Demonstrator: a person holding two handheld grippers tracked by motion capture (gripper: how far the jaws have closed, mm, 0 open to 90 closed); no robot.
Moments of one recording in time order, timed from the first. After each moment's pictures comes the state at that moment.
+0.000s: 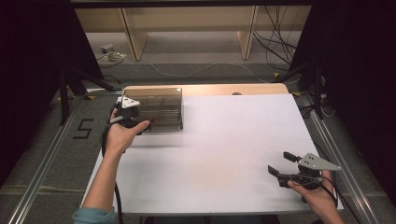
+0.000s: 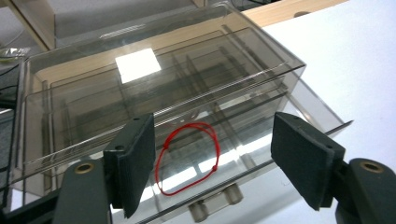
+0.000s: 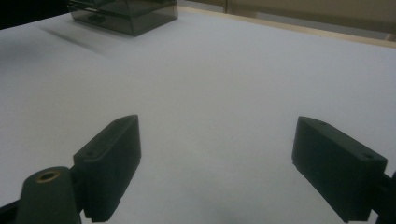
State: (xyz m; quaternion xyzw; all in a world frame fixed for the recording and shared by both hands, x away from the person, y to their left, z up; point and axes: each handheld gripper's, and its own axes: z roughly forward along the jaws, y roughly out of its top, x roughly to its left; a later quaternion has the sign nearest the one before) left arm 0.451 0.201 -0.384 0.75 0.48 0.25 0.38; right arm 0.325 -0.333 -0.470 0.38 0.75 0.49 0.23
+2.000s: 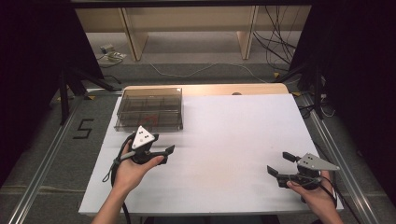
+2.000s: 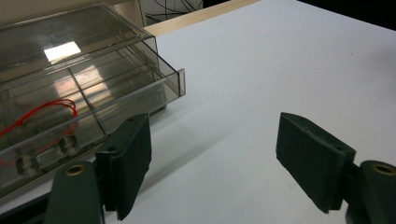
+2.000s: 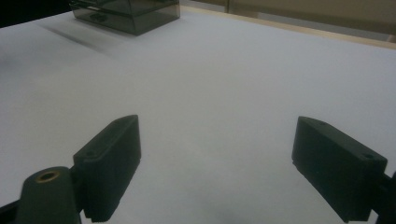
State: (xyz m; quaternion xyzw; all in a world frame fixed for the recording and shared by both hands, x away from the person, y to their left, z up) left arm 0.362 0.160 -0.422 0.77 0.38 0.23 0.46; right arm 0.325 -0.330 -0.470 0.37 0.76 0.49 0.23
